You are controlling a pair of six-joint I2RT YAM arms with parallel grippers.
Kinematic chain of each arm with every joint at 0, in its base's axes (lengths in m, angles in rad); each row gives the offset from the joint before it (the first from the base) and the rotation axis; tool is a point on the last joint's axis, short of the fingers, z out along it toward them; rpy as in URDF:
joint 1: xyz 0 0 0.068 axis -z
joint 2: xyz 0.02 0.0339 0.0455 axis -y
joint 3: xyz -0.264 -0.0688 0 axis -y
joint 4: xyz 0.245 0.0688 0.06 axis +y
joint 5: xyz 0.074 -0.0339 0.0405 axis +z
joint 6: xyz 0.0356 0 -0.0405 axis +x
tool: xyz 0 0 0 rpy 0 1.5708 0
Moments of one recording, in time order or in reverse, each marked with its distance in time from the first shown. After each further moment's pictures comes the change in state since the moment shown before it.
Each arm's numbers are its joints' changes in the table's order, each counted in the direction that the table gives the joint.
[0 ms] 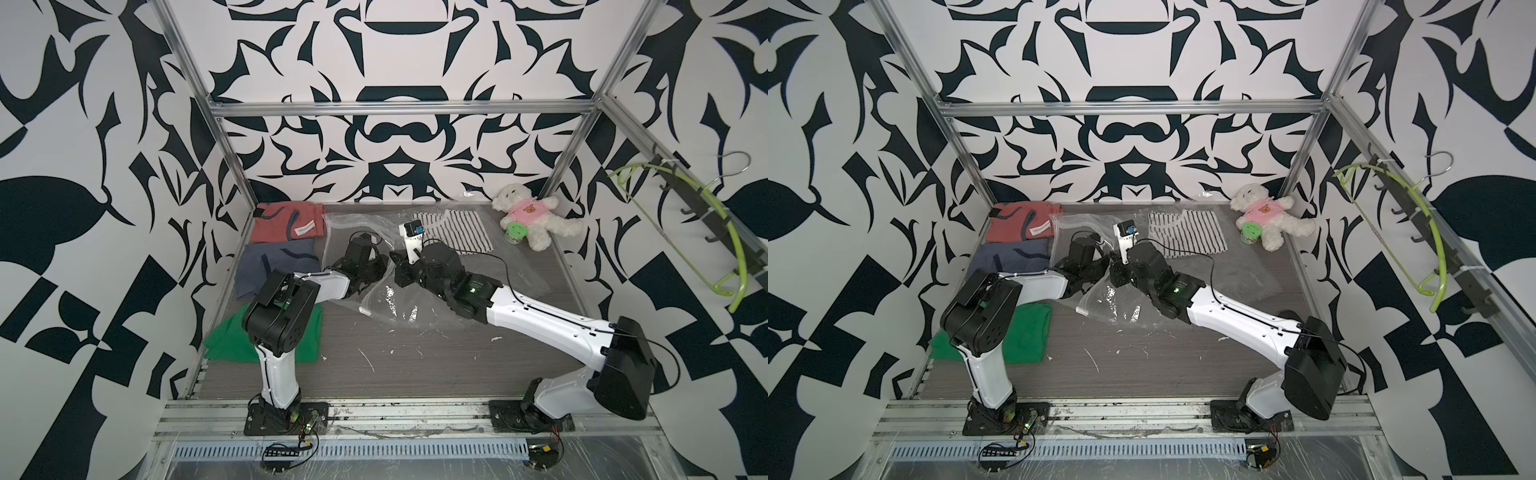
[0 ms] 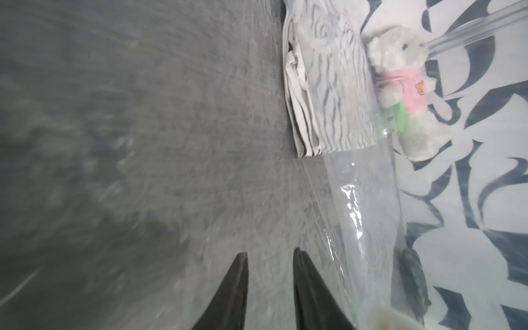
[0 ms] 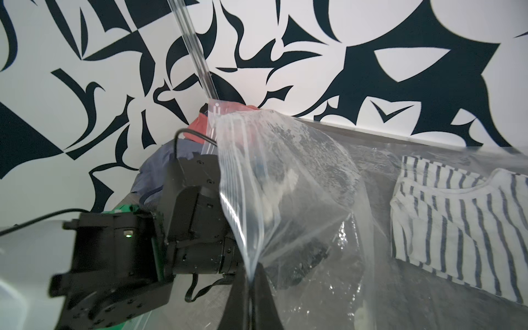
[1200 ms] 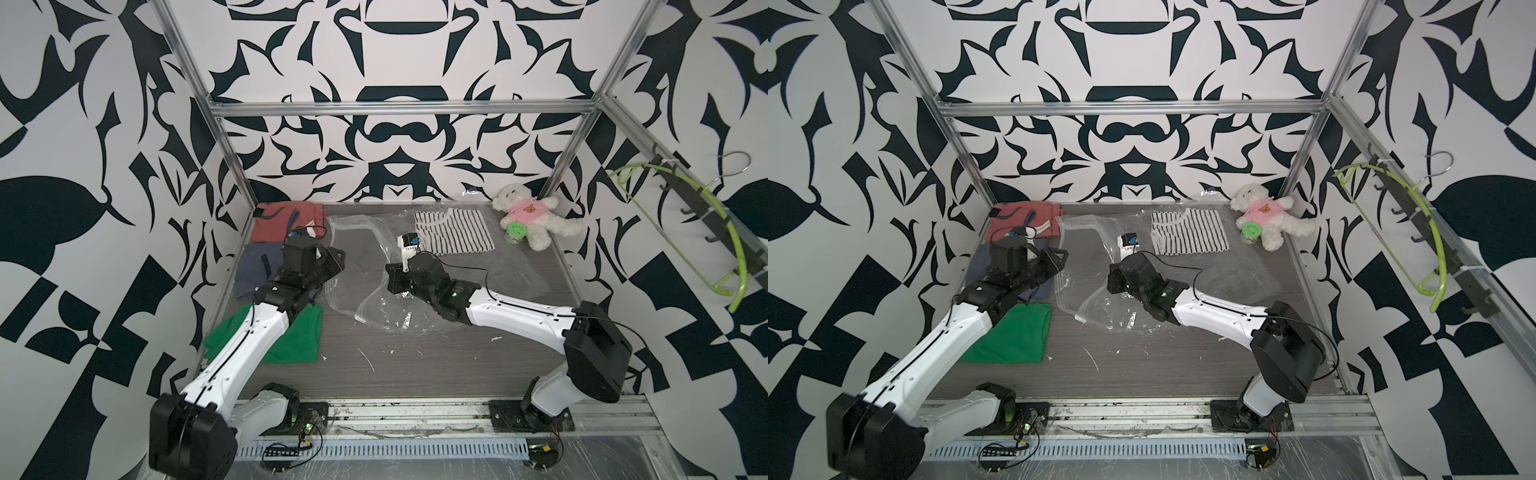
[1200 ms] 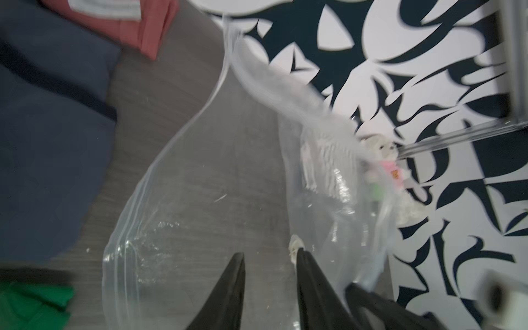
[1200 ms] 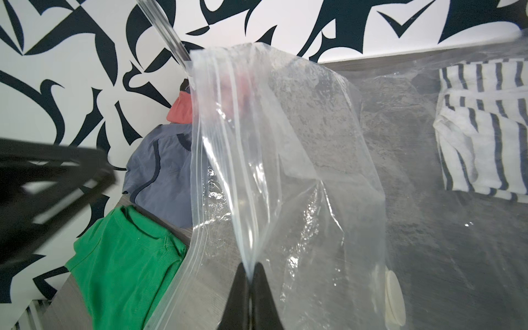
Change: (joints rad) left arm -0.170 0.750 -0.161 0.574 0.202 0.010; right arm 0.015 -0.140 -0.085 -0.119 0.038 0.217
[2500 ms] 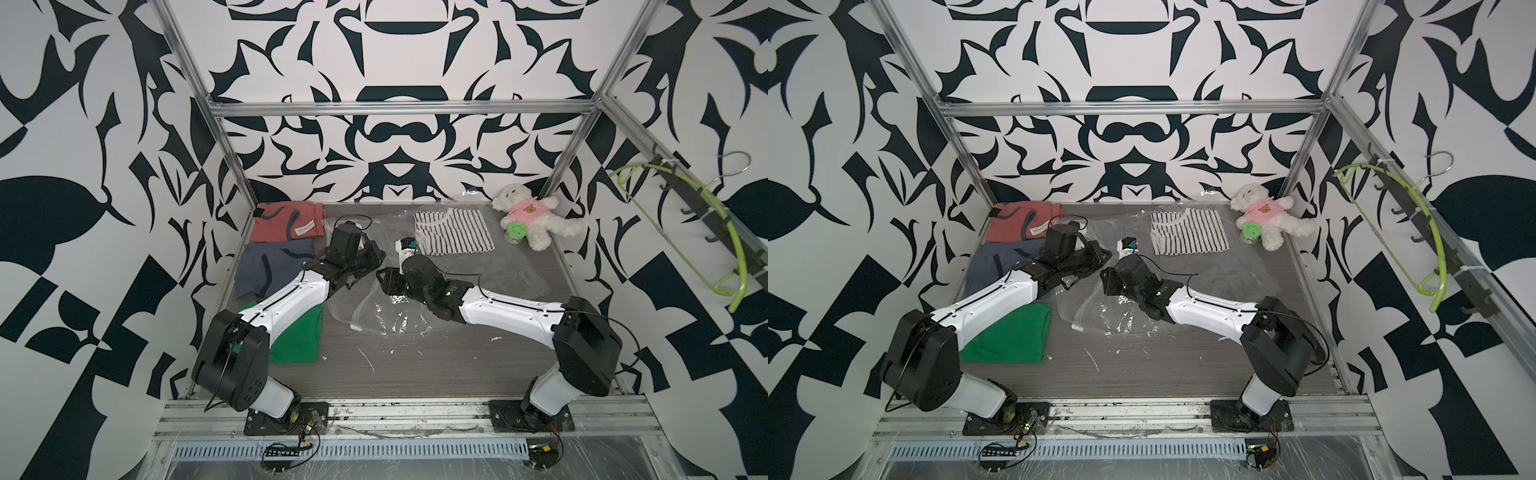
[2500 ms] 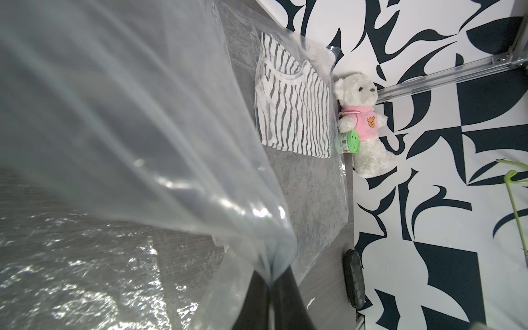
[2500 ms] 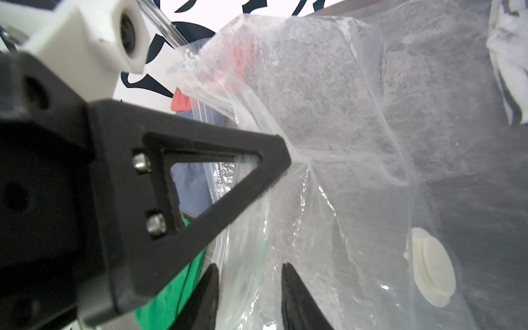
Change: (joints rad) left arm 0.179 -0.348 0.190 -0.161 -0.121 -0.156; right arm -0.003 -0.053 0.022 0.029 0.056 0.208
